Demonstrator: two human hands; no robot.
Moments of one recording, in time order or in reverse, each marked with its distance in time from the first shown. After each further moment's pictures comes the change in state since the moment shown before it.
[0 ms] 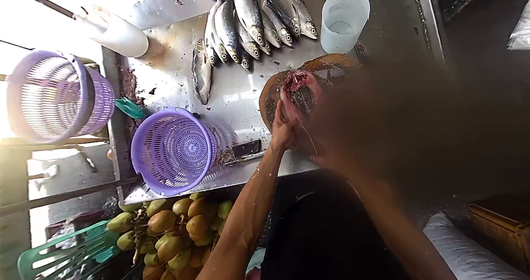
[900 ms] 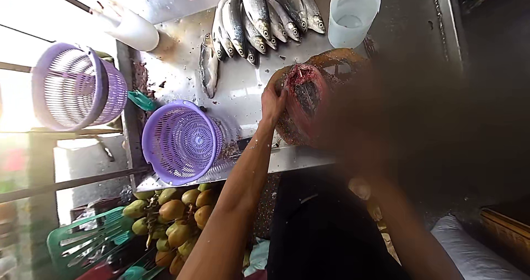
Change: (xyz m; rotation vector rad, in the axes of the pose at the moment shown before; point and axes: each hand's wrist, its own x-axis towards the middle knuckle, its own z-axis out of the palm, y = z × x) left_hand 0.066 0.066 -0.017 1.114 0.213 0.153; right_hand -0.054 0.018 -0.023 0.897 0.415 0.003
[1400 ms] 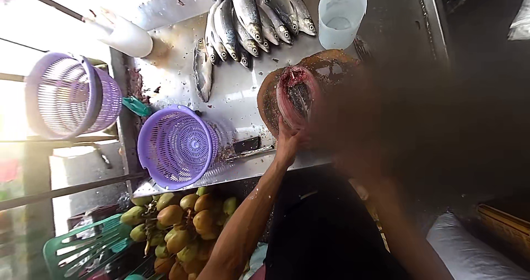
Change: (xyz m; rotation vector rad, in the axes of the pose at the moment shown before) left_hand -0.141 0.027 0.040 -0.954 -0.259 -0.342; right_hand -0.021 -0.001 -0.011 -0.172 -0.186 0.179
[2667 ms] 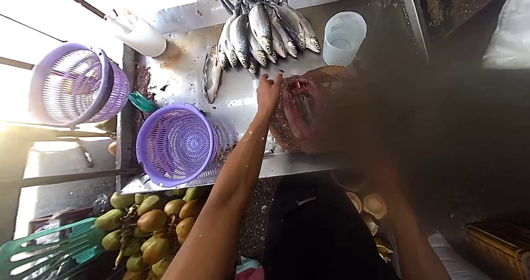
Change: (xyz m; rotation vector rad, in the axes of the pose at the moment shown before) left_hand 0.092 0.128 -0.035 0.629 0.267 0.364; right_hand -0.024 0.021 -0.064 -0.185 0.267 -0.007
